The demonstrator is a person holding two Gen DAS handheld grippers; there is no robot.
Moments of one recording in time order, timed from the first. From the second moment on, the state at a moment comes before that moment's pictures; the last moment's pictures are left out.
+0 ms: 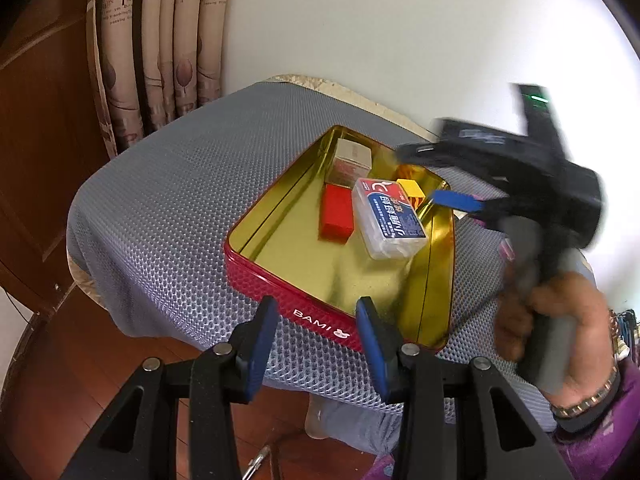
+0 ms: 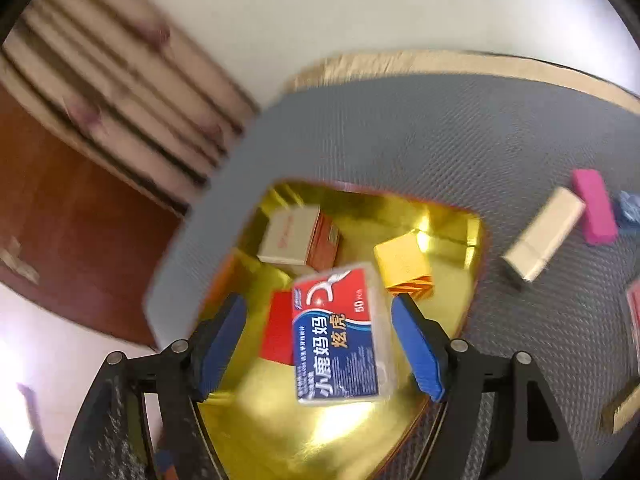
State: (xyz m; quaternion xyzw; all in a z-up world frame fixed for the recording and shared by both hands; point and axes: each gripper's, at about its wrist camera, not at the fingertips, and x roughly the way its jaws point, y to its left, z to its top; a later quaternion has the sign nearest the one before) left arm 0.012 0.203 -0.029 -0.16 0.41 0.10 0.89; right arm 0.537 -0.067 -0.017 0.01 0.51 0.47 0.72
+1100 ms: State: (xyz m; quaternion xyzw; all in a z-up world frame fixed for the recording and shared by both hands) left arm 0.145 -0.045 -0.050 0.08 0.46 -0.19 0.86; right arm 0.660 -0.515 -0.037 -0.02 0.45 0.08 0.89
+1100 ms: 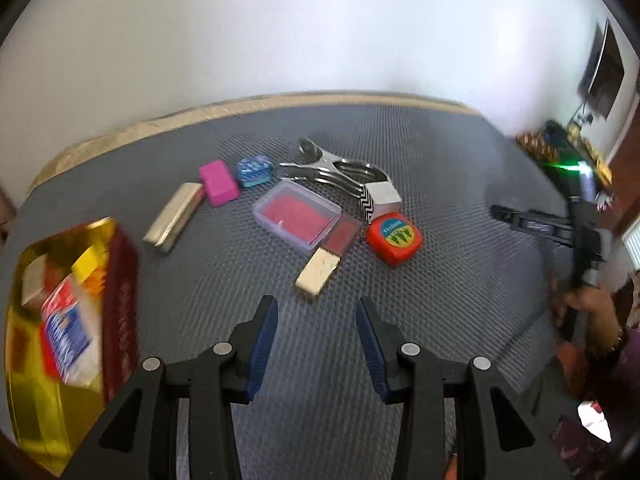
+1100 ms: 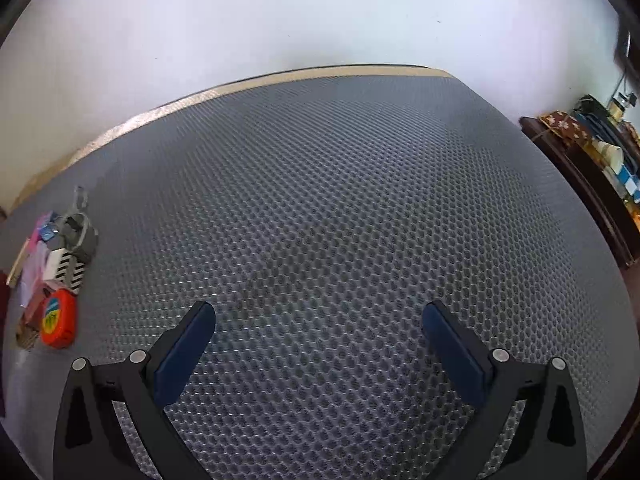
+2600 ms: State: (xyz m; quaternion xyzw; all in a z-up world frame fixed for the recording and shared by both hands) left arm 0.058 -0.003 -0.048 -0.03 0.44 -0.14 0.89; right arm 0.581 -0.370 -0.016 -0.04 0.44 0.32 0.84
